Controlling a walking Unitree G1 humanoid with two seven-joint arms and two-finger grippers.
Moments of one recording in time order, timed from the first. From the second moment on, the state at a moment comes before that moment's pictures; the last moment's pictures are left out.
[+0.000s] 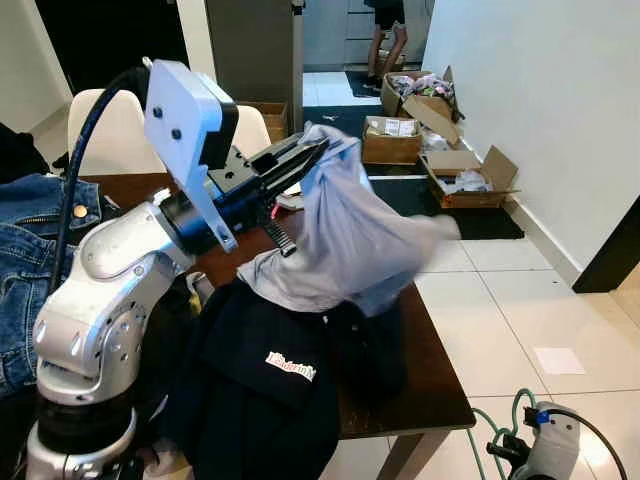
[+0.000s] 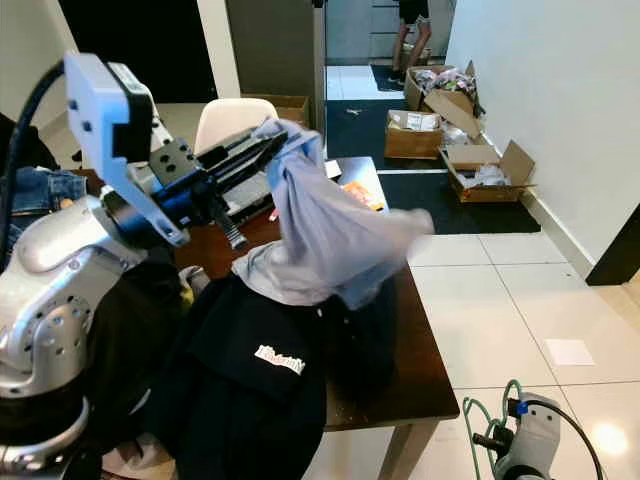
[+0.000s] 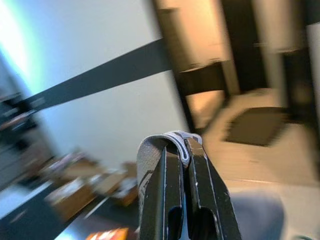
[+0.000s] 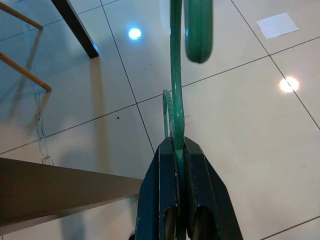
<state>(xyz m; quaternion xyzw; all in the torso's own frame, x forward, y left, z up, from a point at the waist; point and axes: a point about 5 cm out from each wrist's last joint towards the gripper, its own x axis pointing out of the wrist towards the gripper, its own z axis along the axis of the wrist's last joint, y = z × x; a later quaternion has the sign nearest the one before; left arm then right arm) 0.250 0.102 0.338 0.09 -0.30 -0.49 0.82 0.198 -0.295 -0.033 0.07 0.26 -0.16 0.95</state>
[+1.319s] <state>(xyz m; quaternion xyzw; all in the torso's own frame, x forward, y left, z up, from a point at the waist) 0.312 0.012 0.263 0.10 -0.23 -0.42 0.87 0.323 -0.264 0.096 0.06 0.02 -0.03 1.00</state>
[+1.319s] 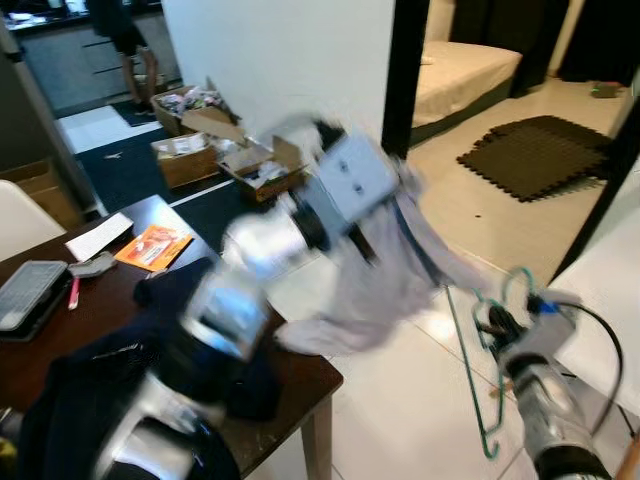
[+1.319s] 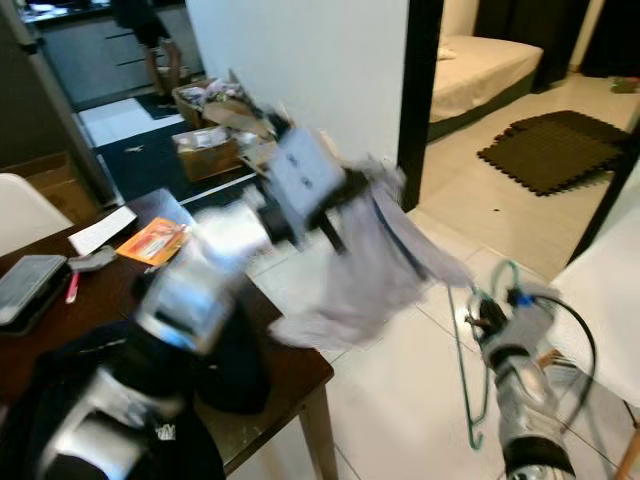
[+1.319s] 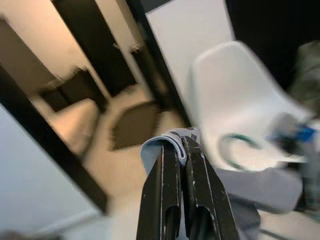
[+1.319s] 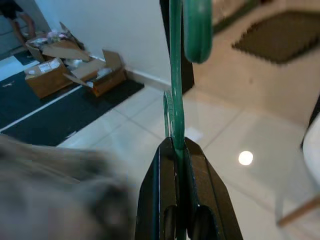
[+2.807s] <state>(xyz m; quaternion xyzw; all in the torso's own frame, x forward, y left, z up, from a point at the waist) 0.304 0.054 0.217 0.02 -0.16 -0.34 0.93 0.348 -0.209 0.134 -0.02 0.01 0.03 1.00</state>
